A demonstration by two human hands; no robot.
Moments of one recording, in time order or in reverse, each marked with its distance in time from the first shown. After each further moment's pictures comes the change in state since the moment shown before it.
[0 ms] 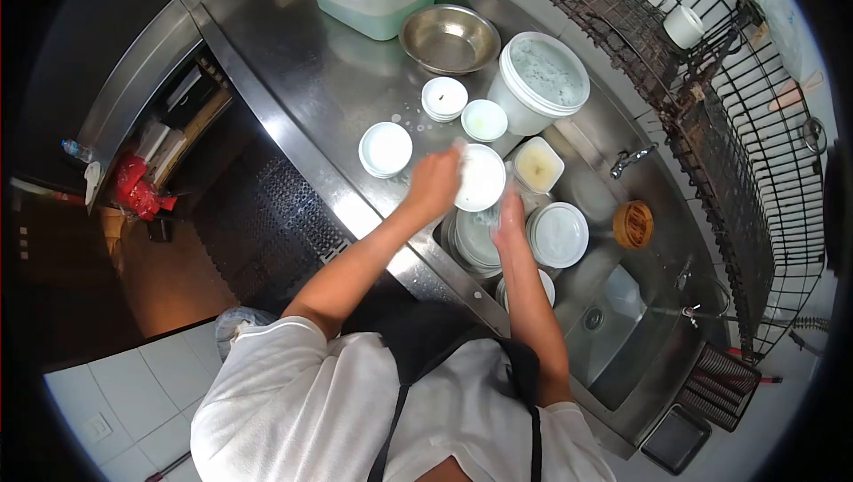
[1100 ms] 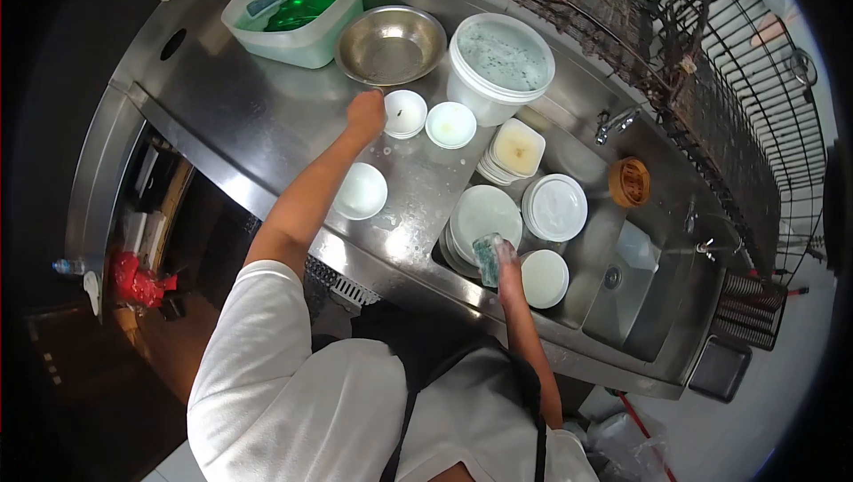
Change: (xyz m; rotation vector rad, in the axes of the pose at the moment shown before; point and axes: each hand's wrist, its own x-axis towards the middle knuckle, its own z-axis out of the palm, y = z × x) left_hand 0.221 -0.163 0.049 0.470 -0.146 0.071; right_hand -0.044 0.101 -0.094 -0.284 0.362 0.015
